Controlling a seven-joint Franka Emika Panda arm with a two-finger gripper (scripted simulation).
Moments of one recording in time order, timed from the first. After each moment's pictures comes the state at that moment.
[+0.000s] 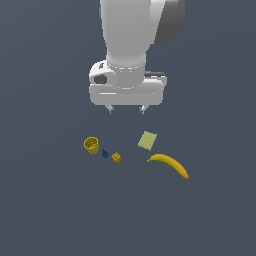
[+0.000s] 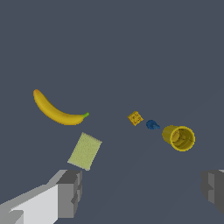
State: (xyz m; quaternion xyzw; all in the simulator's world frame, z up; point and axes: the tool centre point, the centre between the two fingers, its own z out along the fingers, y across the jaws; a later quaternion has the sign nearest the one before) arm 0.000 -0.004 0.314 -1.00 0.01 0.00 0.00
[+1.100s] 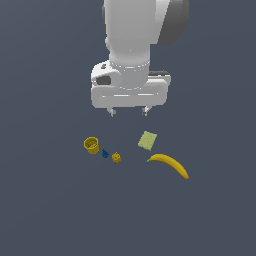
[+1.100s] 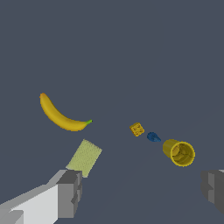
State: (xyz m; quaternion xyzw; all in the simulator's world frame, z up) arm 0.017 0.004 0.320 -1.00 -0.04 -0.02 0.00
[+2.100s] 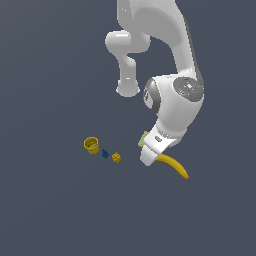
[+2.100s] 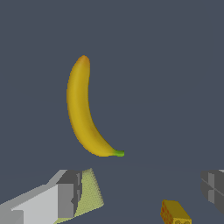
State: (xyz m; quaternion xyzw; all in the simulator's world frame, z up) arm 0.060 0.121 0.154 -0.93 -0.38 0.00 -0.02
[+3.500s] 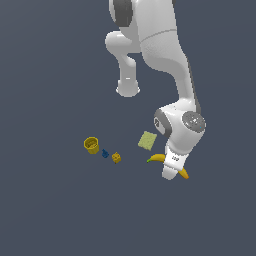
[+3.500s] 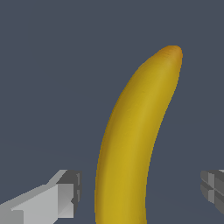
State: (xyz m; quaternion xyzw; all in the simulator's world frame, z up) arm 0.050 0.192 0.037 -0.84 -0.54 0.00 0.00
